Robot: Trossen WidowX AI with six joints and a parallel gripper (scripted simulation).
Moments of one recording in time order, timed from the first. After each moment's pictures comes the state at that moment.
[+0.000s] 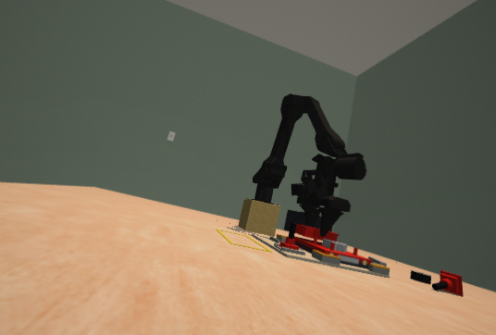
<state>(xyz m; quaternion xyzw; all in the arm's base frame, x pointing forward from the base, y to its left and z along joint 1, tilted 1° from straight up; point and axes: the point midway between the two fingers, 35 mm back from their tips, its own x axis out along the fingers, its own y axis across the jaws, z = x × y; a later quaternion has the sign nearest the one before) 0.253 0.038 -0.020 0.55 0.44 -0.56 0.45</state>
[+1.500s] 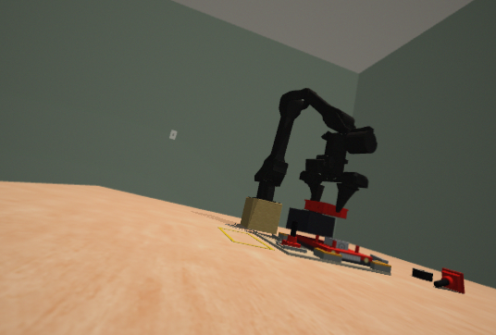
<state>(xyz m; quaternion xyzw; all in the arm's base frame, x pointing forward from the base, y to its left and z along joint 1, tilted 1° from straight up) 0.275 0.036 0.042 0.46 0.53 -0.47 0.54</state>
